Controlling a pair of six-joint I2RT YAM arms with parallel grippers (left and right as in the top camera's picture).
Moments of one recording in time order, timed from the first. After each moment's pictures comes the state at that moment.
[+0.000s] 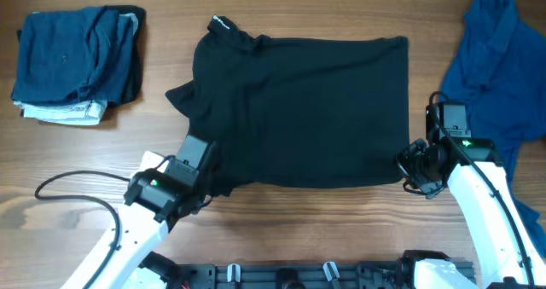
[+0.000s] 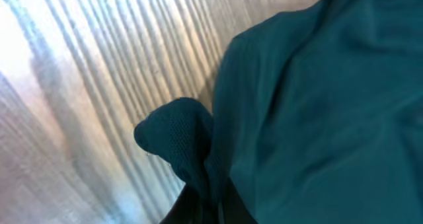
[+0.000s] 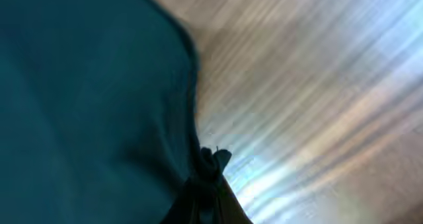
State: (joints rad) left arm -0.49 1.06 0.73 -0.92 -0.23 -1.68; right arm -0.07 1.24 0.78 -0.94 -0.02 0.85
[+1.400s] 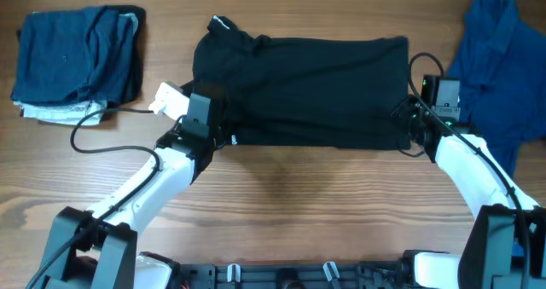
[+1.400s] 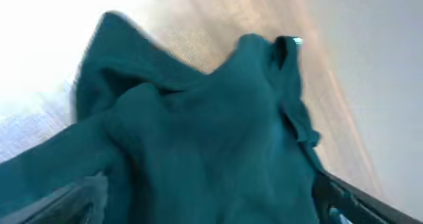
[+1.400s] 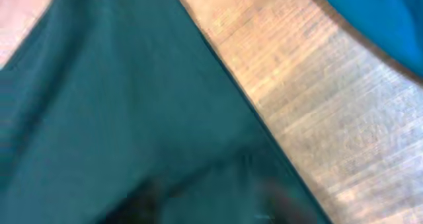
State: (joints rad) left arm -0.36 1.50 0.74 0.00 -0.40 -1.29; right arm -0.07 1.51 0.78 -0.28 0.02 0.68
